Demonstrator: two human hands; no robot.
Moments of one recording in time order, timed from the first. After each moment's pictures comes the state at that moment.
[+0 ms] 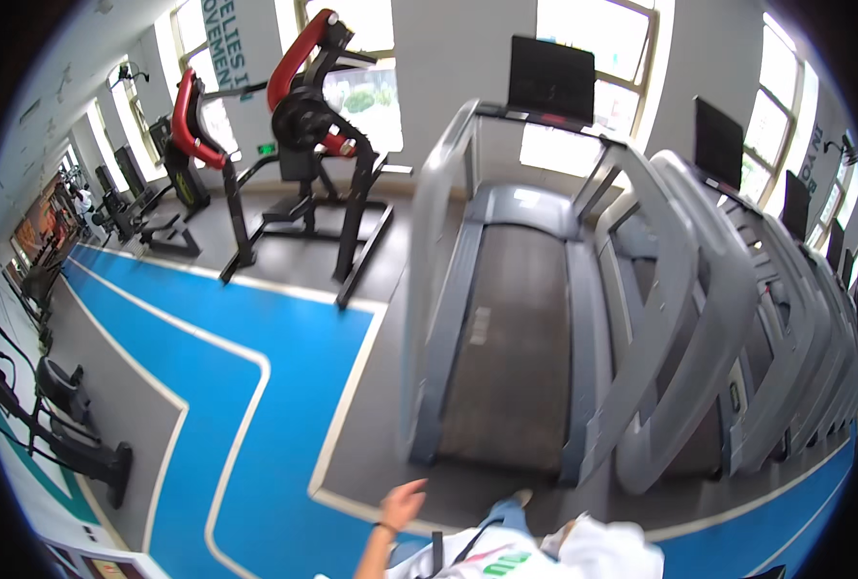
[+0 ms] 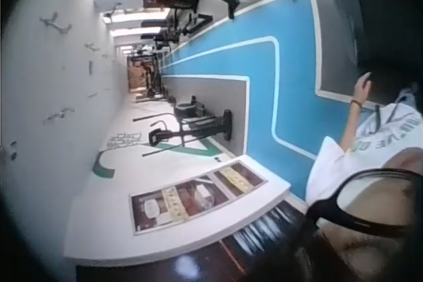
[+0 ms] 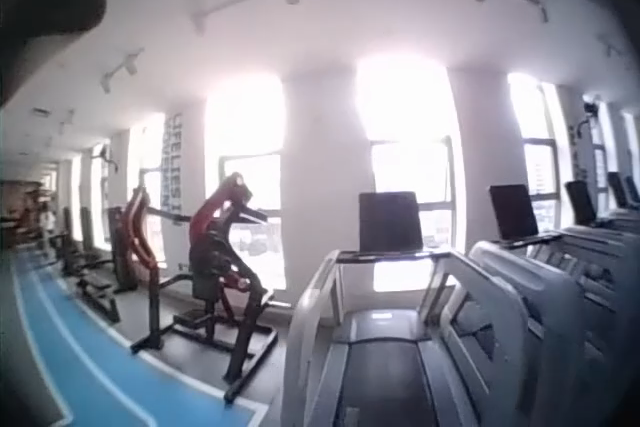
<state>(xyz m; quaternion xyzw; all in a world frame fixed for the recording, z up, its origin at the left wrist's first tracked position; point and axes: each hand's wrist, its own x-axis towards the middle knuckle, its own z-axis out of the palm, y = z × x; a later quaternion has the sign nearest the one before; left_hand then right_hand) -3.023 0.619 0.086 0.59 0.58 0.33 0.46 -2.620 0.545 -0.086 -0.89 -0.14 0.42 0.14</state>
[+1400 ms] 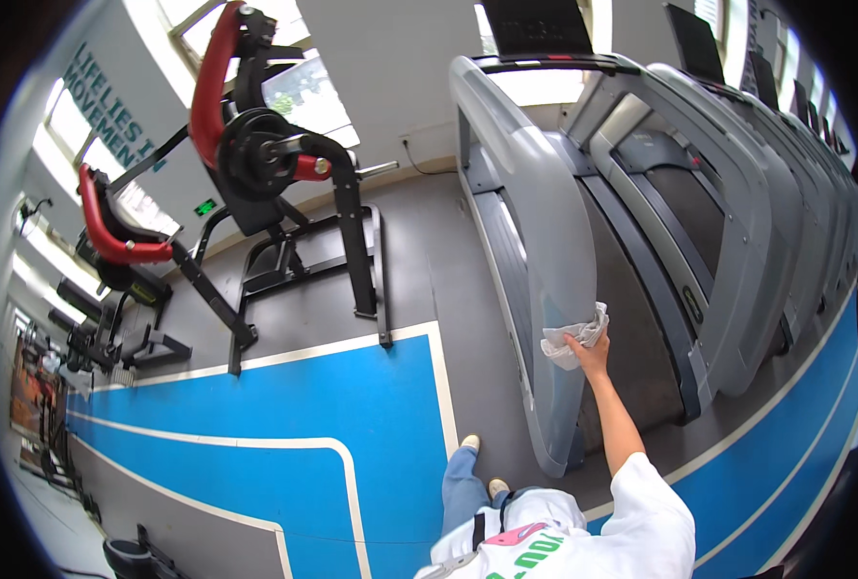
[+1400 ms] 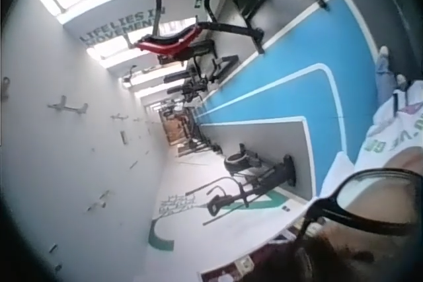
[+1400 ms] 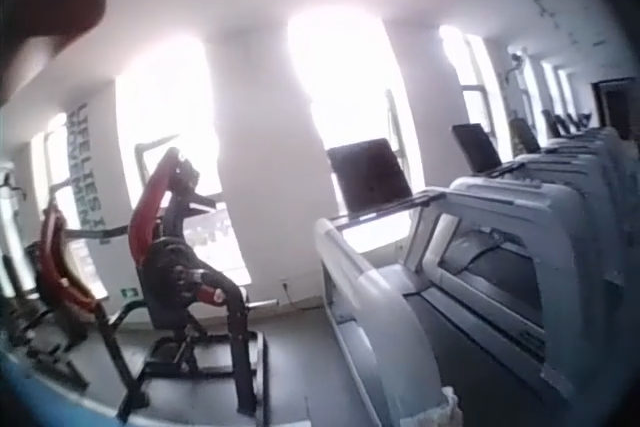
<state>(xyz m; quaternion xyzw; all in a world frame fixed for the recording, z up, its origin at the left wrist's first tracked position) -3.584 0.862 -0.059 0.54 0.71 -0.09 0.44 -2.948 1.074 0.105 -0.68 -0.39 0.09 0.61</state>
